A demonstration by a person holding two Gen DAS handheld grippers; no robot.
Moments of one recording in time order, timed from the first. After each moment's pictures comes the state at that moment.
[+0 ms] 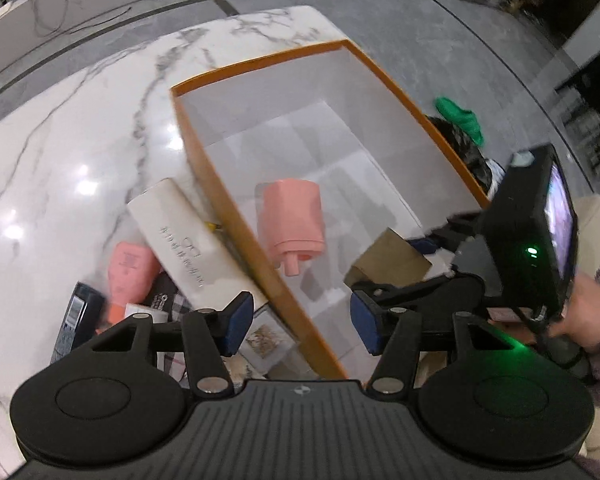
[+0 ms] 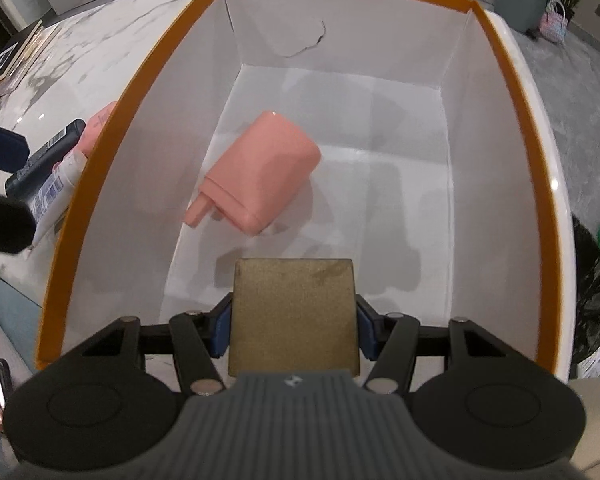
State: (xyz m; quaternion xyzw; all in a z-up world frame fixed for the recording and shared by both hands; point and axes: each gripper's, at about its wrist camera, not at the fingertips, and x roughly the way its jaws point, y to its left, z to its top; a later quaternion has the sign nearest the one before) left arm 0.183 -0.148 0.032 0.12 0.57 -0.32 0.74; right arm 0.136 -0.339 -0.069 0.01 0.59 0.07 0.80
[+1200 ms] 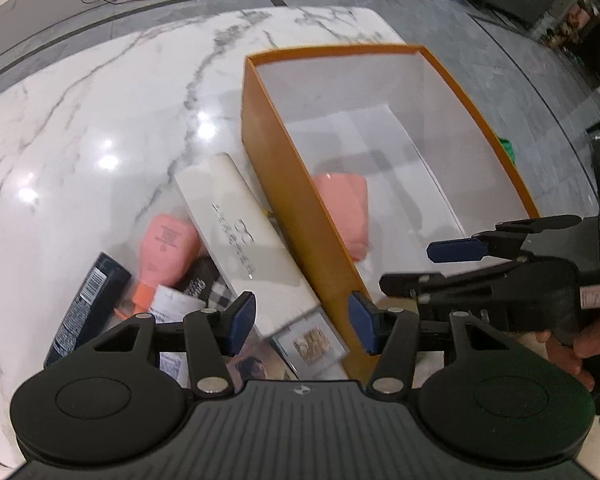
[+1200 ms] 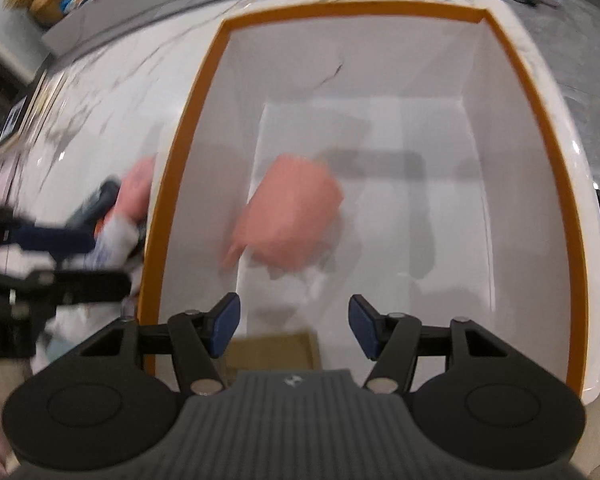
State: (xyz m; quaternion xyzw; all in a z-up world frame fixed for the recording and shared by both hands) left arm 0.206 -0.120 0.007 0.08 0.58 -0.27 0.76; right arm 0.163 -0.334 -0.043 0.11 0.59 0.07 0.80
